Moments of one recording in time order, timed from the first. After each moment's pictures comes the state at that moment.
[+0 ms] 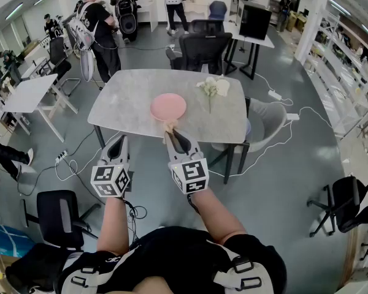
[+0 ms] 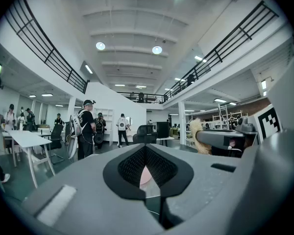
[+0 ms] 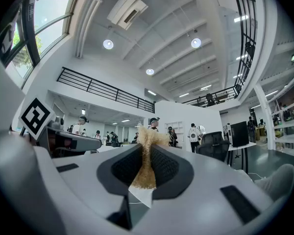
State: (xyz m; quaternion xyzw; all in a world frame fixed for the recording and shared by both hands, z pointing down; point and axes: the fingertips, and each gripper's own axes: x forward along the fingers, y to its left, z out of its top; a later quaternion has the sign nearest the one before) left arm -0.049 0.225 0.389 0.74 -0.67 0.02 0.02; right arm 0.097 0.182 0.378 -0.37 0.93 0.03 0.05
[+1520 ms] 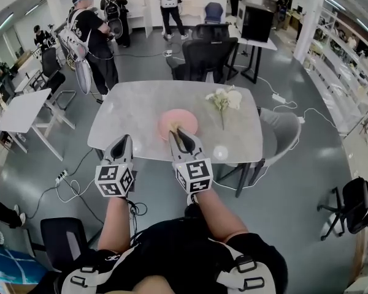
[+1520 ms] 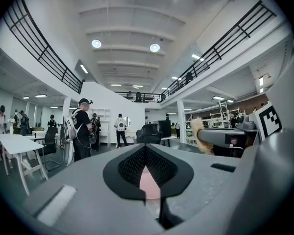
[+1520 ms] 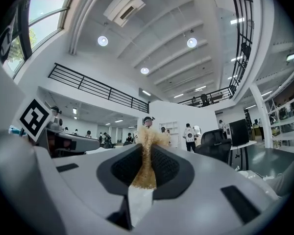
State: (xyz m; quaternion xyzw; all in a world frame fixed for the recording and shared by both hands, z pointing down) left arm -0.136 0.078 0.408 0.76 -0.65 0.03 0.01; right arm 0.015 0.043 0.399 -0.40 0.91 0.02 0.06
